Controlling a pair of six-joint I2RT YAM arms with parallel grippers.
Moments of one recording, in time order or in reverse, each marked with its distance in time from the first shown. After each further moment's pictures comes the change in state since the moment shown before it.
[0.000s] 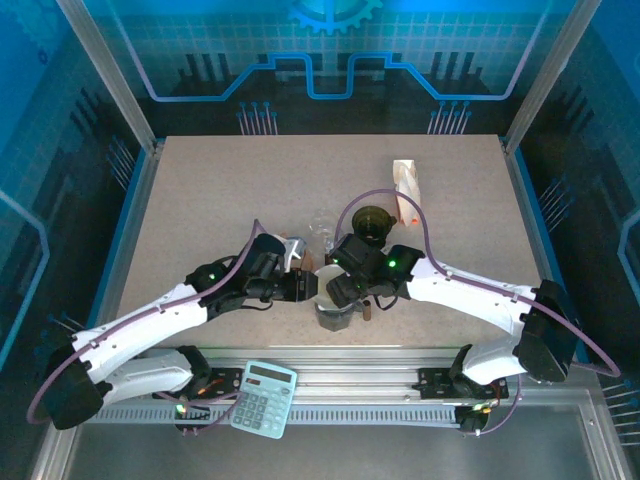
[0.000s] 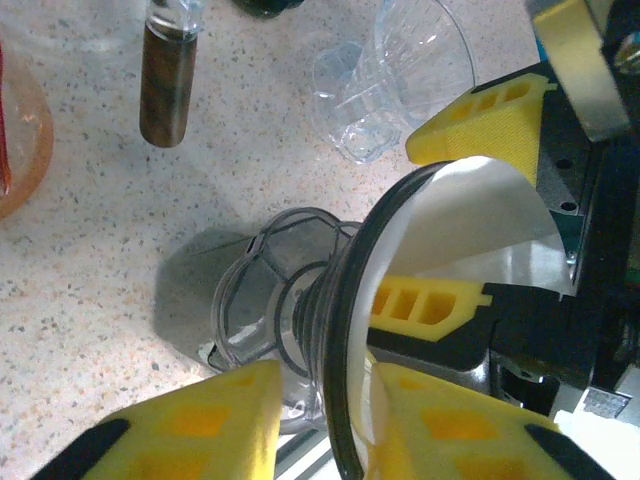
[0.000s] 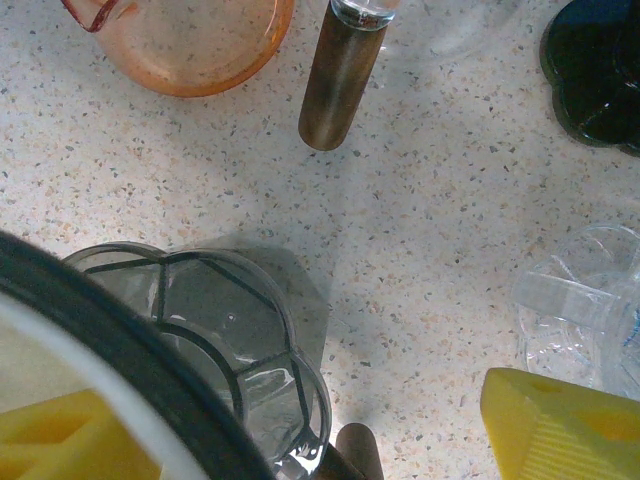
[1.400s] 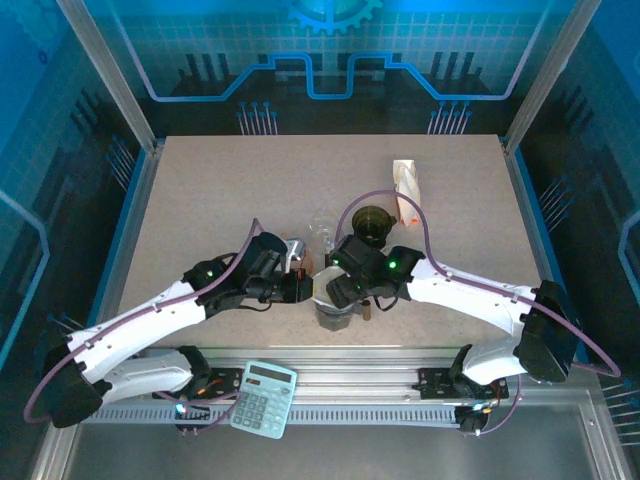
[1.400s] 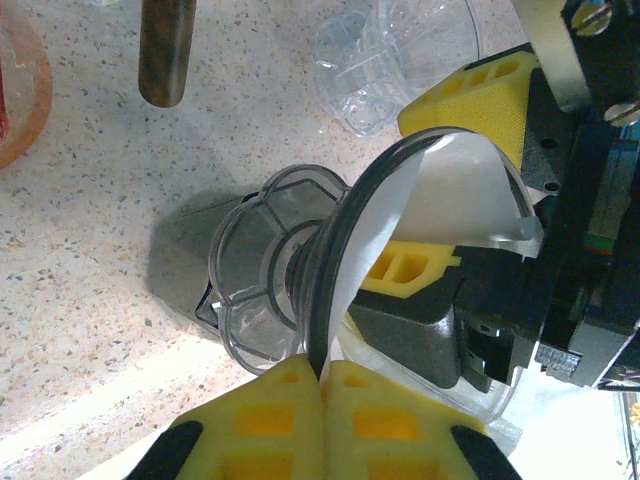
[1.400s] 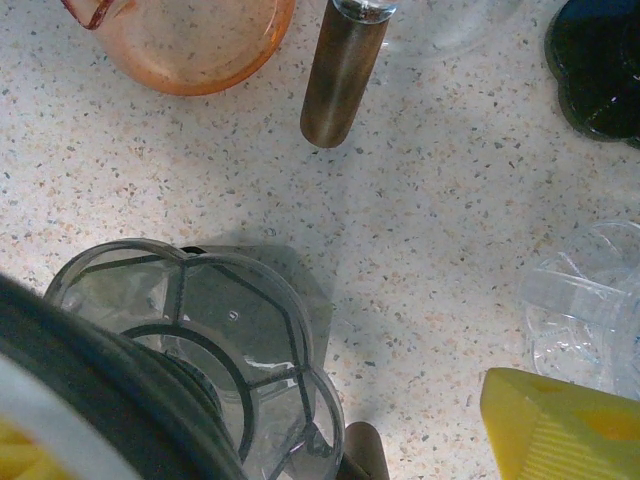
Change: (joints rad) left arm -0.027 0.004 0.068 -0.119 0.005 -0.045; right arm 0.000 -0.003 -0.013 0.013 -0.003 0.011
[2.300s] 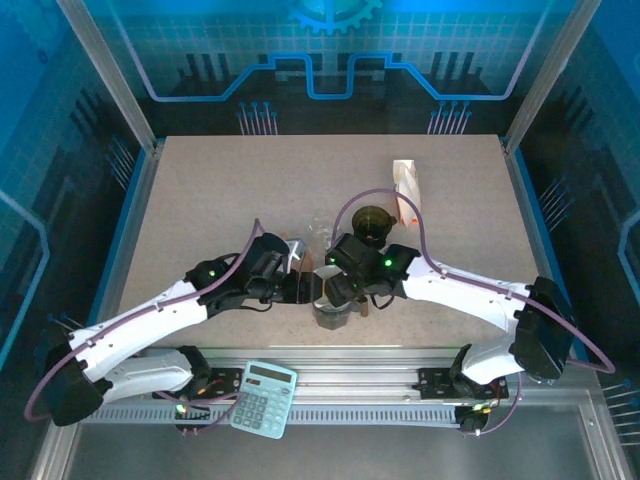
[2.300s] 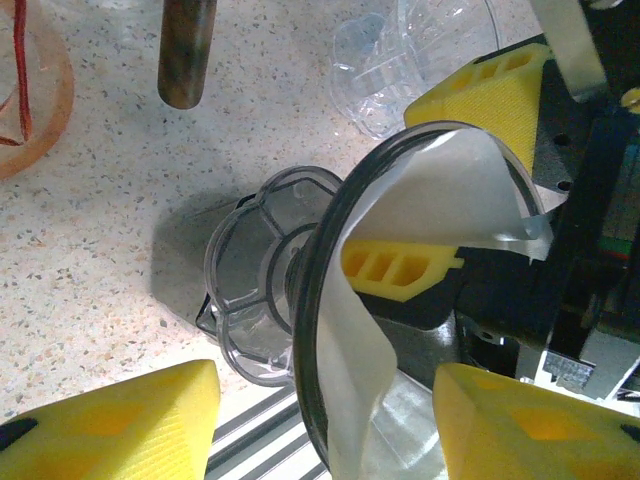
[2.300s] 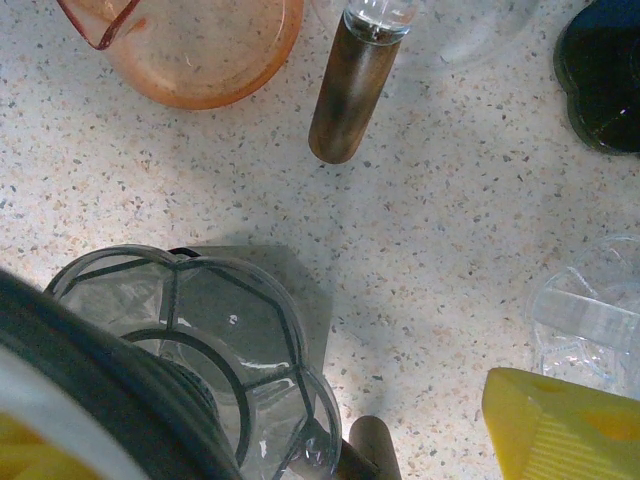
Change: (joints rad) left arm -0.007 0.012 0.005 -0.014 -0.037 -0.002; right arm 0.000 0.031 0.020 0.010 -0.001 0.000
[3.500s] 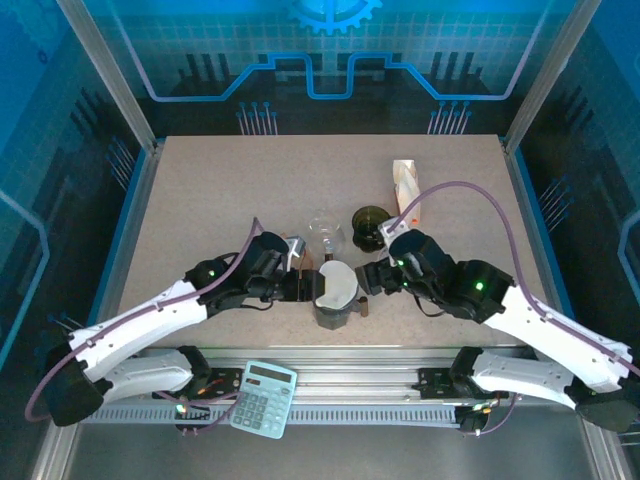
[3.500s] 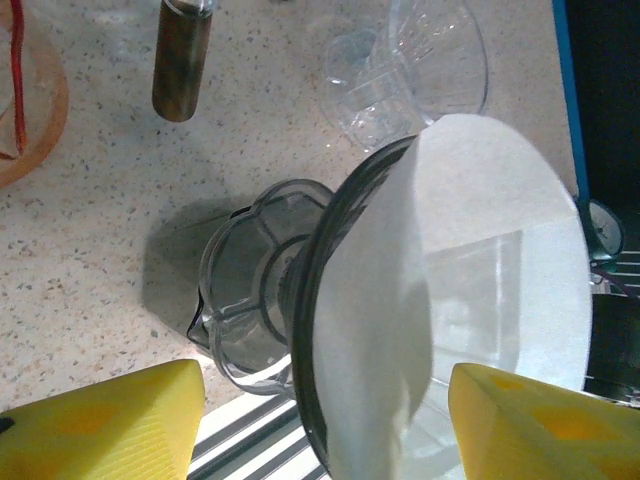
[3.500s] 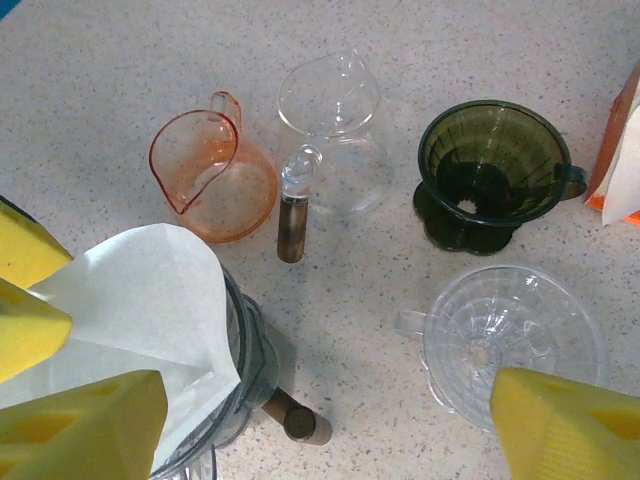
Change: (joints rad) left arm 0.008 -0.006 0.000 0.027 0.000 -0.016; right arm -0.016 -0.476 -0.020 -0.072 0.122 -0.019
